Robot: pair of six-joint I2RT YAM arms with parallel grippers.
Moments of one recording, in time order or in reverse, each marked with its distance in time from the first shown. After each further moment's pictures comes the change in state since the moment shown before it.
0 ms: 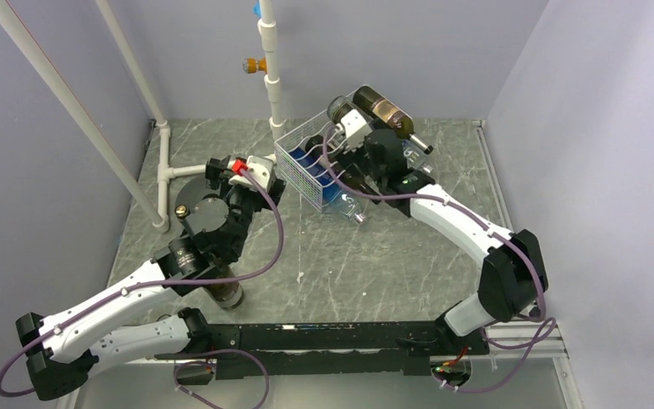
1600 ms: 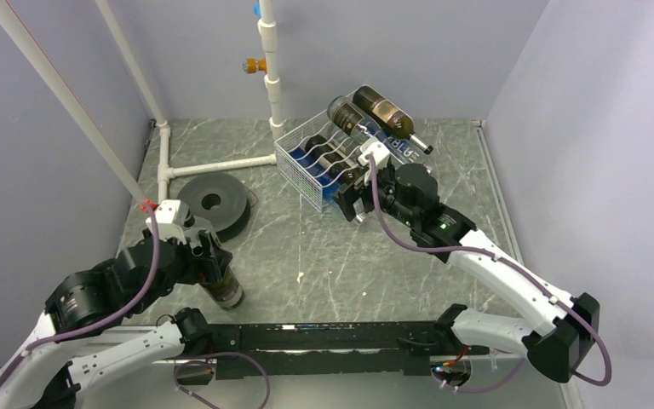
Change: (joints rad) left arm 0.006 -0.373 0.216 -1.300 0.318 -1.033; right arm 0.182 -0.422 -0.212 -0.074 -0.298 0.313
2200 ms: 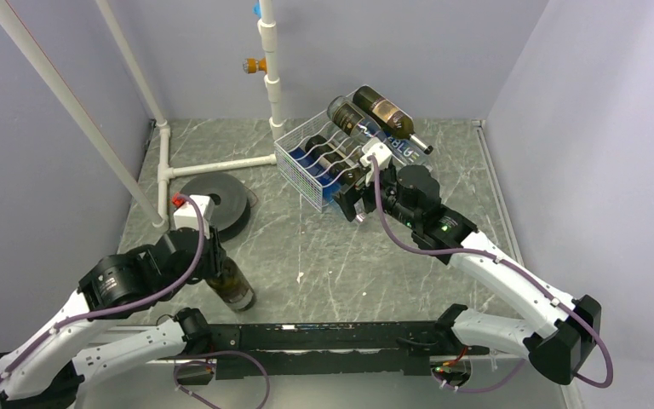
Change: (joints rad) left arm 0.002 0.135 -0.040 -0.017 -0.065 0.023; right arm 0.000 -0.026 -0.017 0.020 0.000 0.000
